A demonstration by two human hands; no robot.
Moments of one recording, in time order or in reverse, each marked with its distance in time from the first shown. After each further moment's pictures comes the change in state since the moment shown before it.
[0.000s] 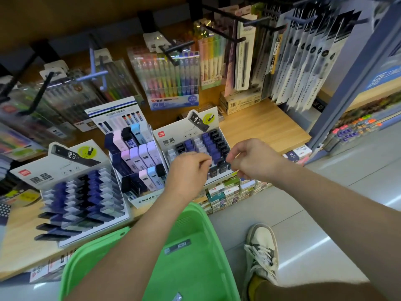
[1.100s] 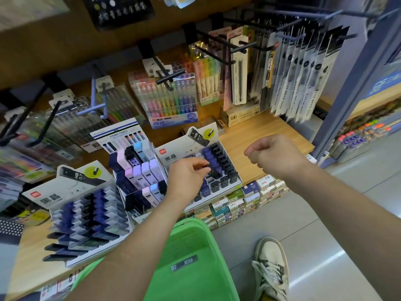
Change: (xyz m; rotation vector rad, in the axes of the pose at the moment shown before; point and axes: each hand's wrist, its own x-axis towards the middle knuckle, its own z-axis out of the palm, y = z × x) left_hand 0.029 0.000 0.000 -0.292 0.001 -0.272; right_hand 0.000 0.001 -0.038 0.180 0.225 0.062
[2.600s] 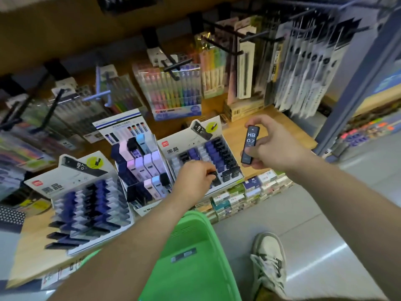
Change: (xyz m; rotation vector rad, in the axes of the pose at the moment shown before) left_hand -0.008 -0.008 0.007 0.401 -0.172 0.229; right_hand -0.002 -0.010 0.005 0.133 -0.109 -0.057
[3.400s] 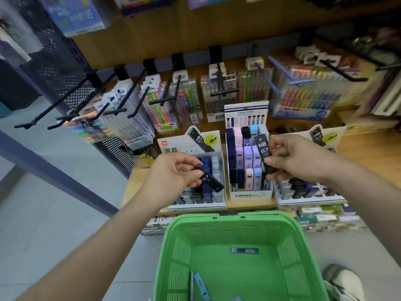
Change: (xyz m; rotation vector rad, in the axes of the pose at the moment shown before) left_hand -0.179 -0.129 -0.189 -0.803 0.282 -0.514; right_hand -0.004 -0.075 0.174 -0.180 -0.492 -0.133
